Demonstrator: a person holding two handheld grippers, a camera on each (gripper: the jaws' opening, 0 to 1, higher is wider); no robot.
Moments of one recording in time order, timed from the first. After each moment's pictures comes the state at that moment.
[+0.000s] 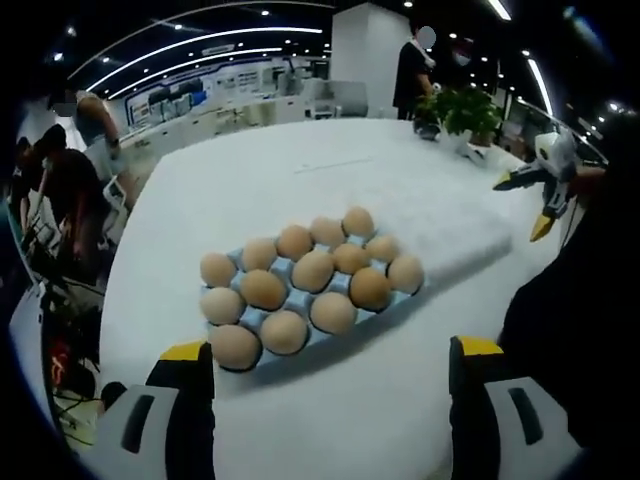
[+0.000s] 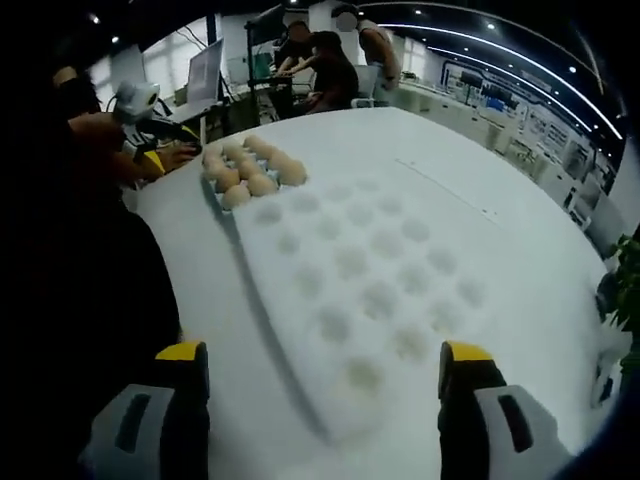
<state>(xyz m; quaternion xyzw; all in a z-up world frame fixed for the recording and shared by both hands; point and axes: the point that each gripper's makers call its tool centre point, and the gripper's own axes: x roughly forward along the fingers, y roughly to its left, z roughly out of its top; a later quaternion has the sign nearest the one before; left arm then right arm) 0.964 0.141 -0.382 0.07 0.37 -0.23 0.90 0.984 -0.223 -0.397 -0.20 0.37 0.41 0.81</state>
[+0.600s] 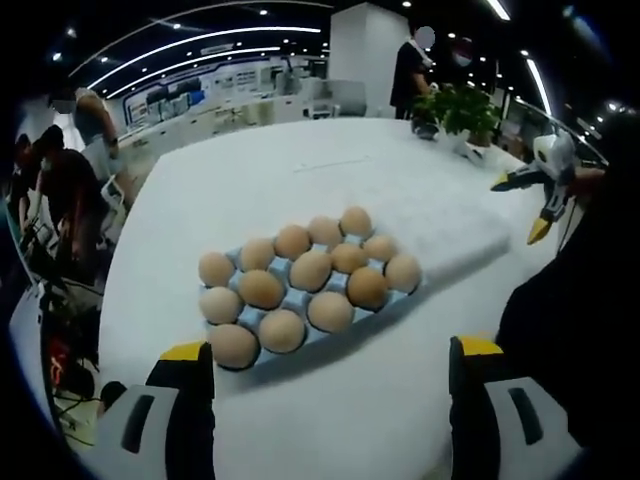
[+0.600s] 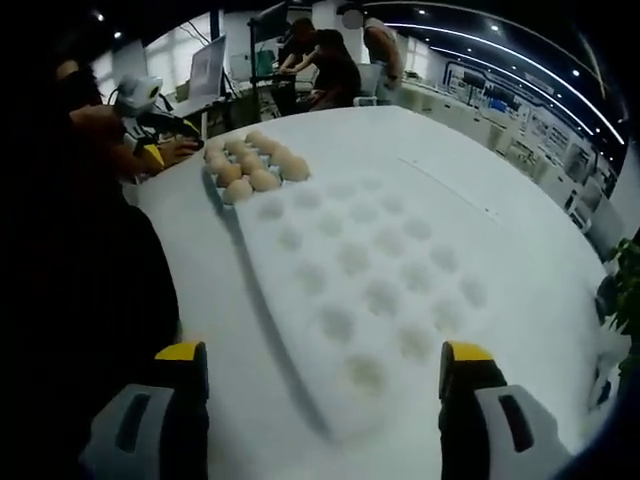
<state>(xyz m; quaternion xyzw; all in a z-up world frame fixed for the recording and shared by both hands) 0.964 0.141 -0.383 0.06 0.37 -0.23 0.90 0.981 -0.221 -0.404 -0.21 0.37 0.41 0.81</state>
